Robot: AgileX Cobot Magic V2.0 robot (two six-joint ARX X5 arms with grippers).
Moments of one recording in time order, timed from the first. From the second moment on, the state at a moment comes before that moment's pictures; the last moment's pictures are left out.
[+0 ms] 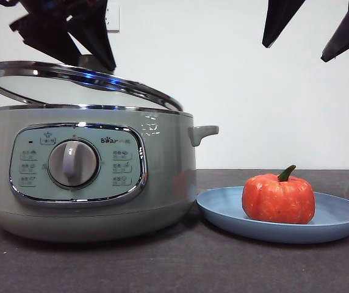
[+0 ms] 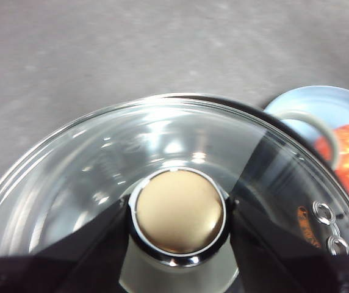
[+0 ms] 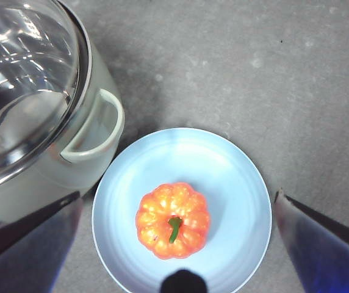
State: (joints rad) left arm -0.50 1.32 1.15 -0.51 0.05 0.03; right arm 0.50 1.12 1.09 -0.72 0.03 0.03
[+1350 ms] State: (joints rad) left arm -0.51 1.35 1.19 -0.58 0.05 0.03; right arm 0.49 1.12 1.09 -0.72 0.03 0.03
